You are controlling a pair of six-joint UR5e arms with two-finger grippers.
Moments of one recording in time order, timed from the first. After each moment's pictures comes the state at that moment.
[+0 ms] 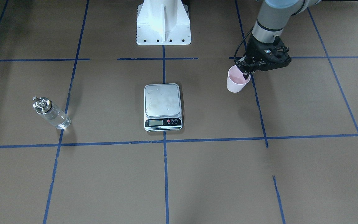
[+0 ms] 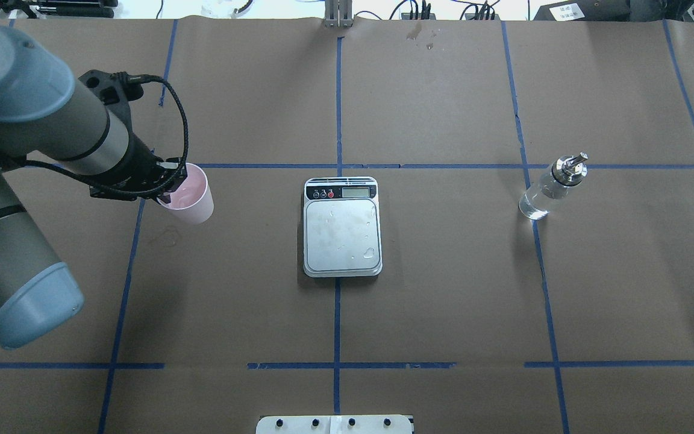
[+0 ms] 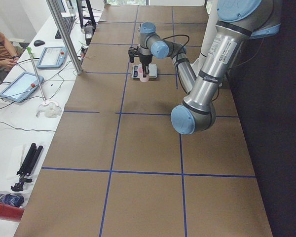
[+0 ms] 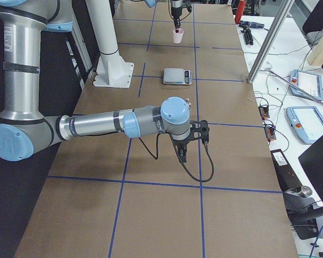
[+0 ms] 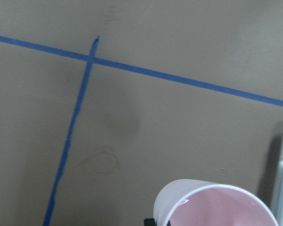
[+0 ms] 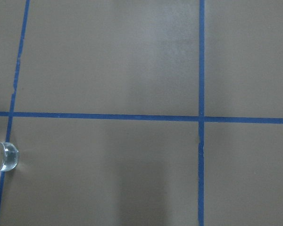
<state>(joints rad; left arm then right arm) -0.75 -2.08 -2.08 -1.28 -2.01 -1.27 1.57 -1.67 1.90 -1.50 2.46 0.21</state>
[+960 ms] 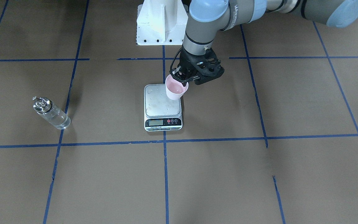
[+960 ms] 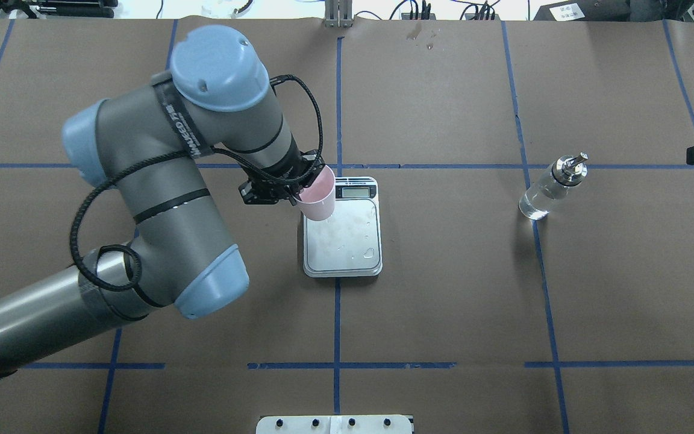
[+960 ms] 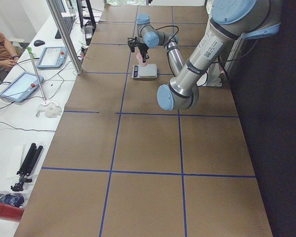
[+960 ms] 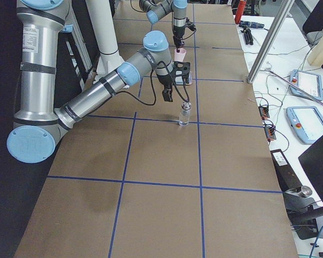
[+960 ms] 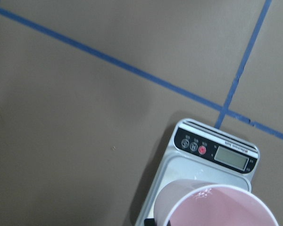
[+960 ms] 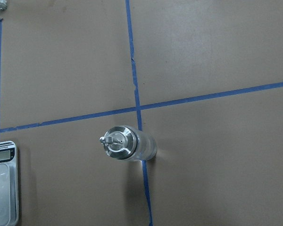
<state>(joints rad) -0.61 -2.38 -1.71 -1.45 -2.00 -1.63 1.20 -1.68 2.35 -1.51 2.28 0.90</state>
